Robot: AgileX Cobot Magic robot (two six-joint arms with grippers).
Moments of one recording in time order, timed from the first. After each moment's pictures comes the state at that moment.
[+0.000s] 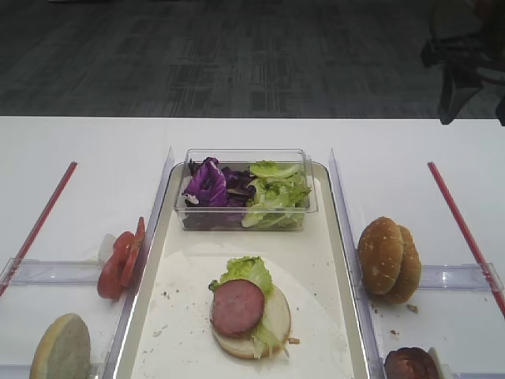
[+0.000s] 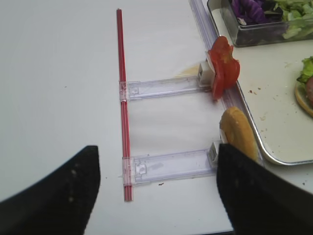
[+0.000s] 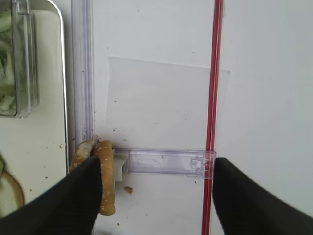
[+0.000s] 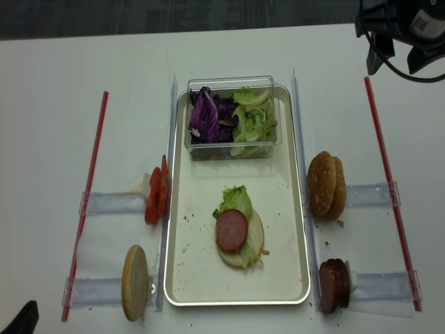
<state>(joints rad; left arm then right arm) -0.07 -0.02 -0.49 0.01 1.18 -0.04 0.10 1.64 -1.47 0.09 1.23 0.06</state>
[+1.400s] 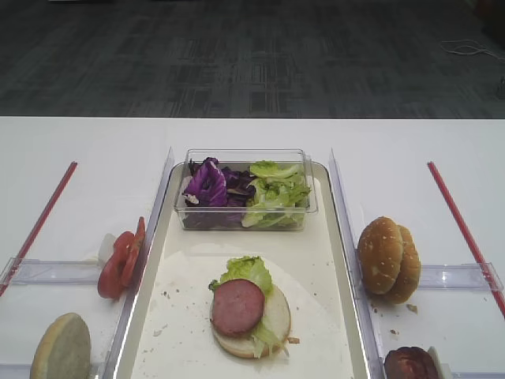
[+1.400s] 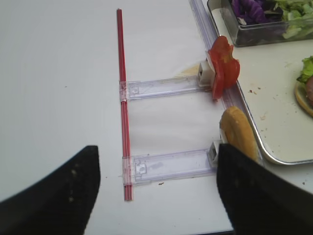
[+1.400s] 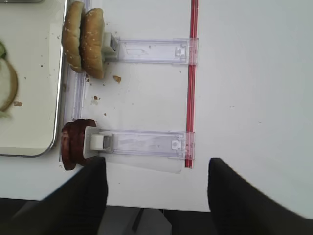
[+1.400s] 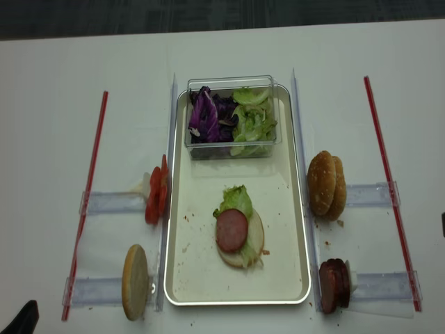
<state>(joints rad) -0.07 -0.02 -0.49 0.01 1.18 -0.04 0.10 0.66 -0.76 0.07 1.25 0.05</state>
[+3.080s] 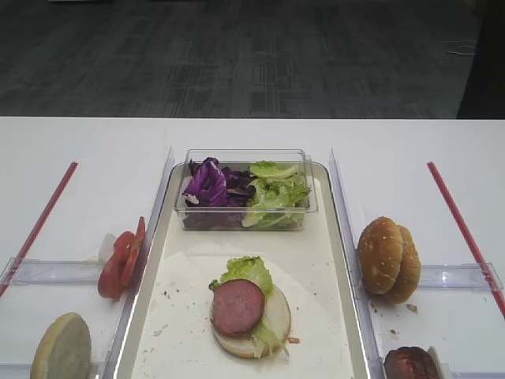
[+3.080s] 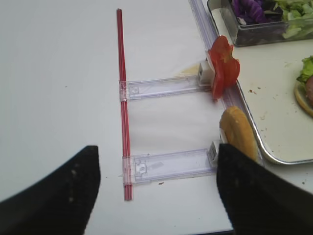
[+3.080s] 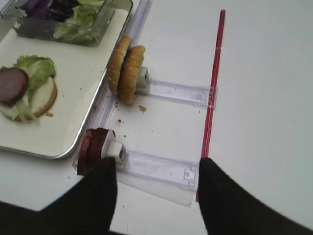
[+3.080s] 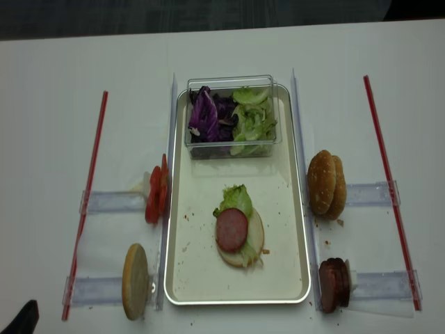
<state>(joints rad) -0.07 -0.02 -0.49 0.01 1.18 -0.04 0.10 -0.02 -0.51 0.15 1.23 -0.10</state>
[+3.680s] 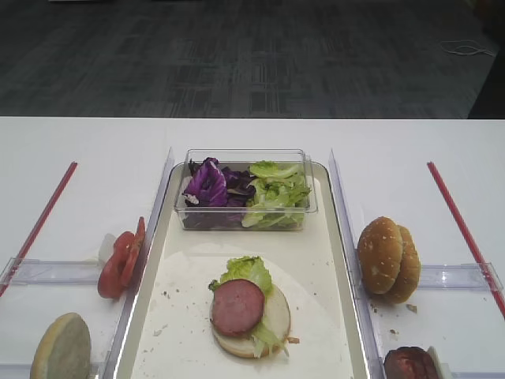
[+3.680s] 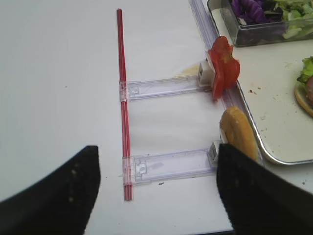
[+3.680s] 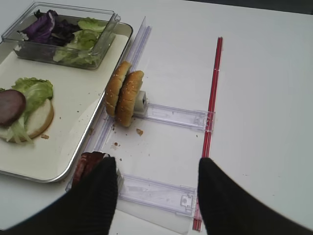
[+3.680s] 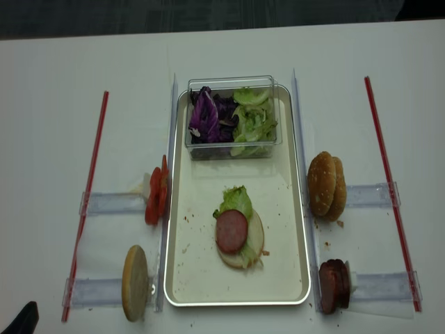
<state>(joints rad) -0.07 -0.02 -0.49 0.01 1.18 -0.04 0.10 -0.02 -0.47 0.16 1.13 -0.13</state>
